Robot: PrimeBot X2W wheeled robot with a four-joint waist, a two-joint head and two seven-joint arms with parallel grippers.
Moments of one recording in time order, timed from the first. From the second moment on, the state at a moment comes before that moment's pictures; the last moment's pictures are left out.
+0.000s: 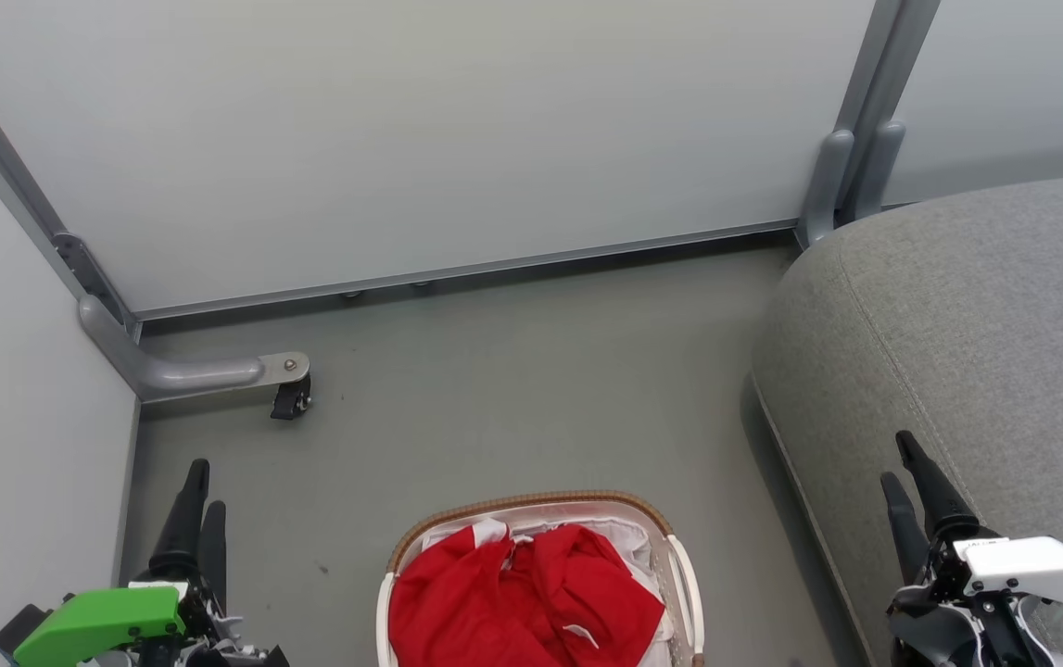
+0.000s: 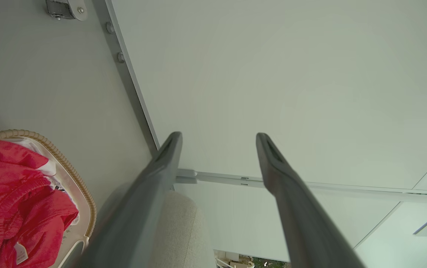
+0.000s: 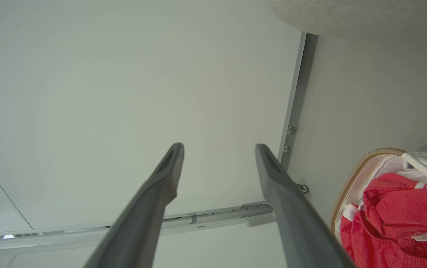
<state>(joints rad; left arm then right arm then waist) -0.07 0.04 0.11 0.30 -1.61 -0.13 0.11 -0.09 -0.03 -0.11 0.30 1.61 0.13 0.11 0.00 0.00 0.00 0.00</state>
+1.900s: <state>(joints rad) -0.03 0.04 -0.07 0.15 -0.76 -0.05 -0.11 -0.06 -0.04 -0.07 0.16 0.67 0.13 -0.11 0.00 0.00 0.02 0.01</state>
